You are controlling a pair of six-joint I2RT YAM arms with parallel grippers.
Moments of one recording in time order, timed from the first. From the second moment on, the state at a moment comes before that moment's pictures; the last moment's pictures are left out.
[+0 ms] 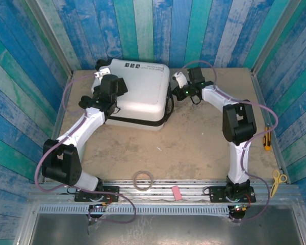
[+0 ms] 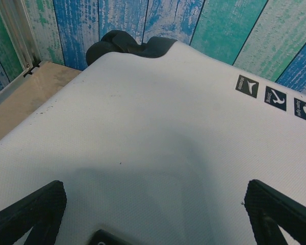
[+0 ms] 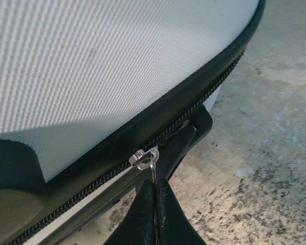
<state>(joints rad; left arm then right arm) -0.30 1.48 1.10 -0.12 -0.42 -0.42 0.32 2.12 1.63 -0.32 -0.40 -0.18</state>
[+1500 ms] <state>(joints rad) -0.78 1.00 0.84 -0.19 -0.25 -0.18 0.22 2.28 1.55 0.00 -0.90 0.40</state>
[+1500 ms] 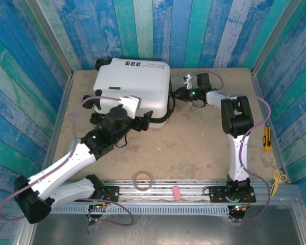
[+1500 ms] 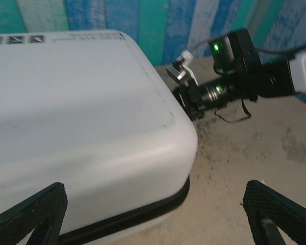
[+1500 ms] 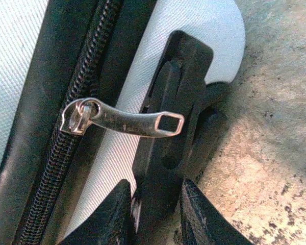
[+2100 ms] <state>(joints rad) -0.84 1.12 0.85 -0.22 -0.41 -0.16 0.34 1.99 1.04 0.28 -0.63 0.64</state>
